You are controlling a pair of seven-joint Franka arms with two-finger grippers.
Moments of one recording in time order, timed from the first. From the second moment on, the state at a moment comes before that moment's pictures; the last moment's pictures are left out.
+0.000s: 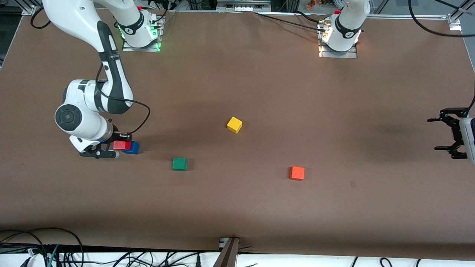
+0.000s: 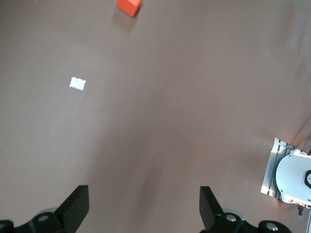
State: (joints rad) left arm 0.44 0.59 -0.33 -1.03 0.00 1.31 1.31; right arm 0.57 0.48 -0.49 -1.90 0.16 2.21 0.06
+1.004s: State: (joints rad) left arm 0.10 0.43 -0.33 -1.03 0.32 1.27 0.73; right arm 0.58 0.47 -0.50 -1.94 0.16 2.28 0.11
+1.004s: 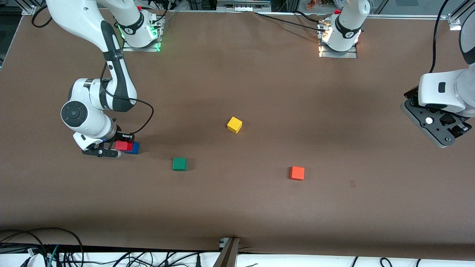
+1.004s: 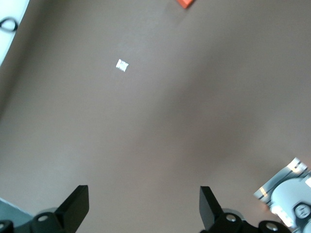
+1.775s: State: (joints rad) left arm 0.10 0.38 -0.33 -1.03 0.26 1.28 0.33; right arm 0.58 0.42 -0.54 -1.56 0.16 1.81 0.03
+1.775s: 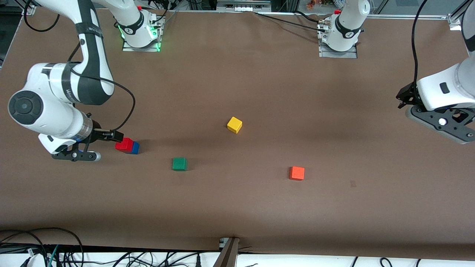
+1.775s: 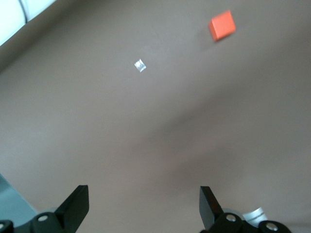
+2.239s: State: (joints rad) left arm -0.07 0.08 -0.08 -1.39 0.08 1.42 0.06; right arm 0.58 0.42 -0.61 -1.36 0.16 1.50 -0.19
